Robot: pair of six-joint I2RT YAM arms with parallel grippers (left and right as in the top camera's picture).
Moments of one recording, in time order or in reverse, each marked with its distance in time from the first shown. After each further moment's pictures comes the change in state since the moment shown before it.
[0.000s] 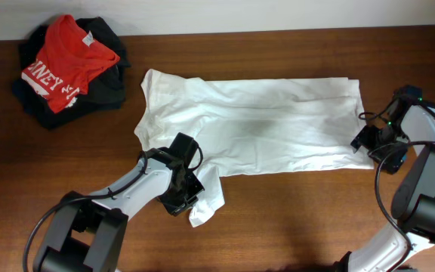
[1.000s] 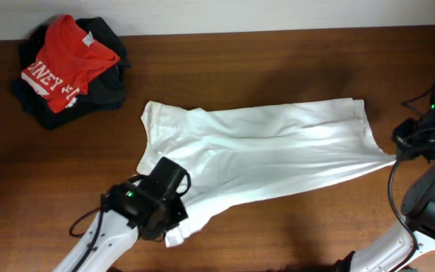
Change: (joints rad) left arm -0.091 -0.554 -0.052 -0.341 -0.171 0.054; right arm -0.131 0.024 0.374 -0.467 0.020 0.058
